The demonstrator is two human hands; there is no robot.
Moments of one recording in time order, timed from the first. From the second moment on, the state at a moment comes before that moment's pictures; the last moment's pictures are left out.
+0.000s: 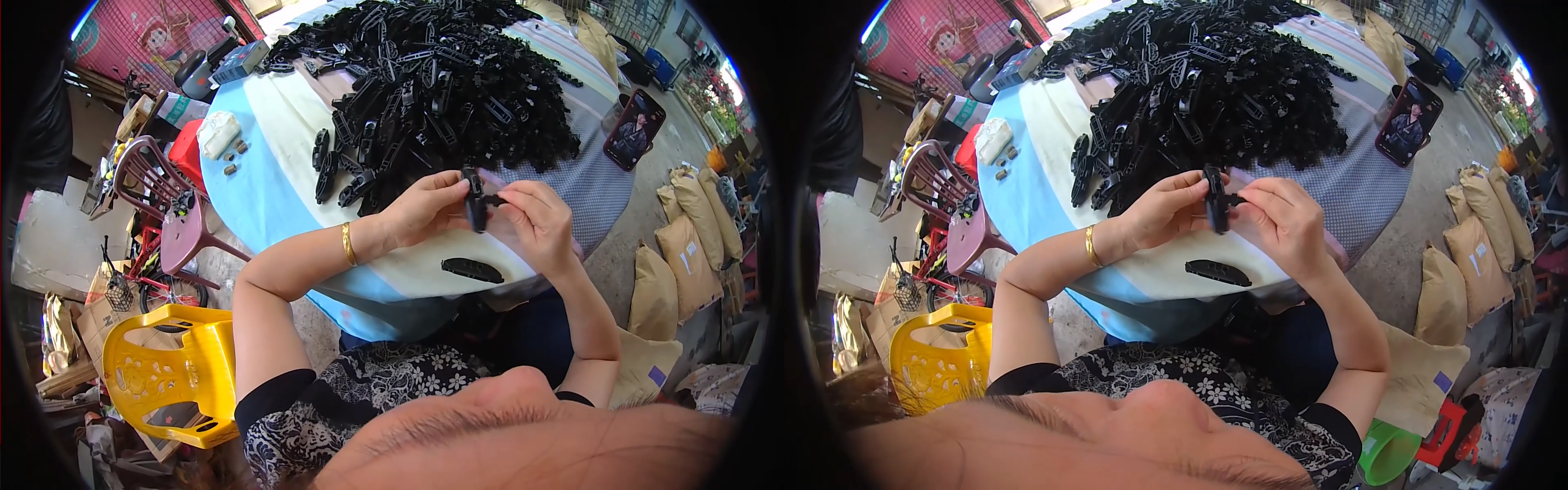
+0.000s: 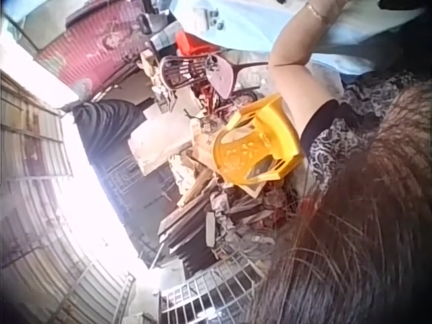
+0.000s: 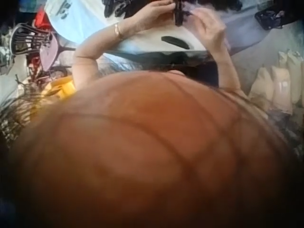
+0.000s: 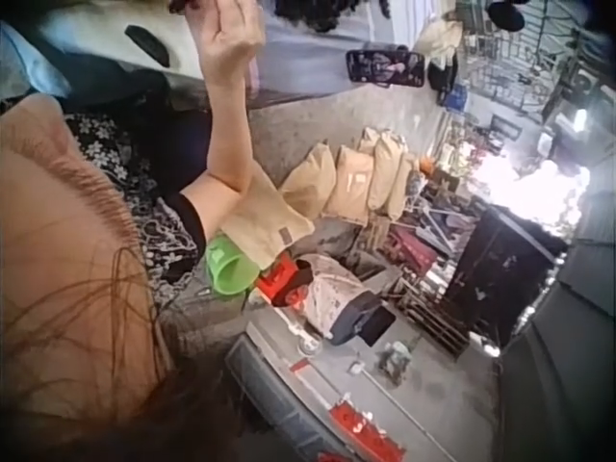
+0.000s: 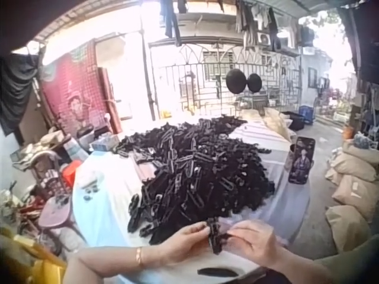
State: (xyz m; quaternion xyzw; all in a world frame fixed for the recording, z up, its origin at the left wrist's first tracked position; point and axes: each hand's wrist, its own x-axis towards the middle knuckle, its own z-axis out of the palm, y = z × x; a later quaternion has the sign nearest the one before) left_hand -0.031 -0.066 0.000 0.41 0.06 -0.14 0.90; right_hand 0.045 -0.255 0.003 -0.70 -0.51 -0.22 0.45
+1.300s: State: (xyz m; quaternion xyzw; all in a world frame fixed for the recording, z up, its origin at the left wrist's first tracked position) left_hand -0.046 -0.054 0.025 0.93 -0.17 0.25 0.23; right_hand 0.046 -0.273 0.013 -0.77 -0.44 0.18 0.42
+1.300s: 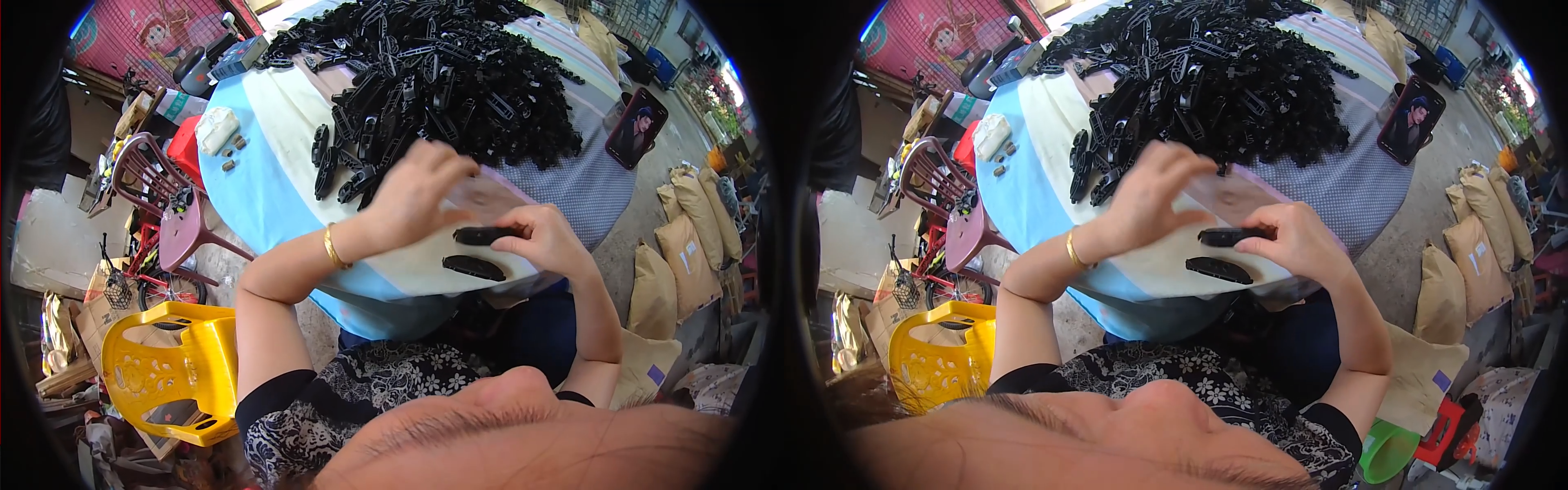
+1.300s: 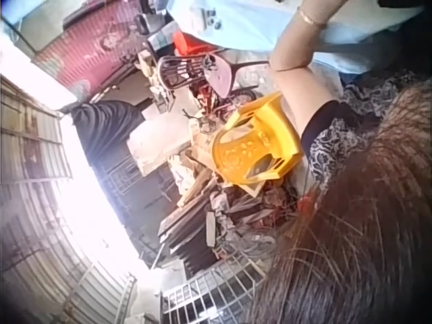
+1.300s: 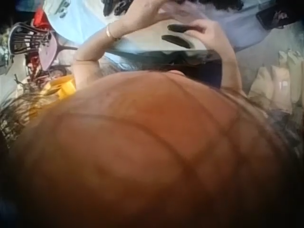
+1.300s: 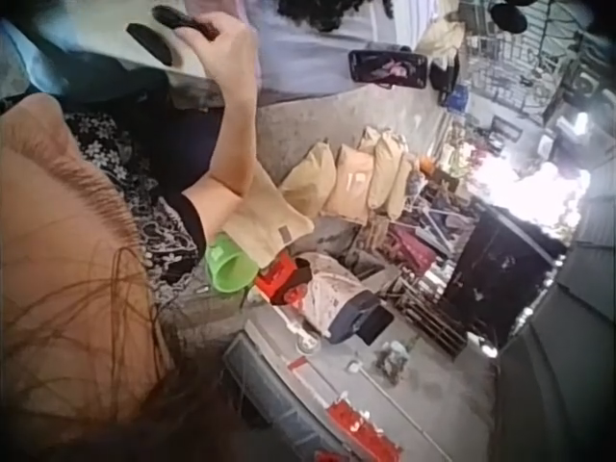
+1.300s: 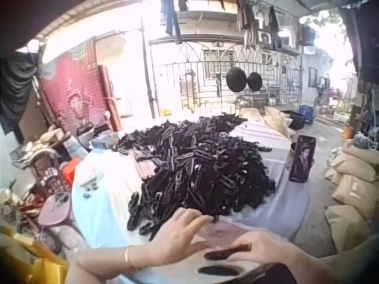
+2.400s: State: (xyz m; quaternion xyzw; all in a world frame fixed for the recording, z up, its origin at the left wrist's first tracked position) left_hand -0.031 -0.059 -0.007 0.61 0.03 -0.13 0.78; right_hand 0.039 -0.247 0.000 -0.70 -0.48 -0.11 0.53
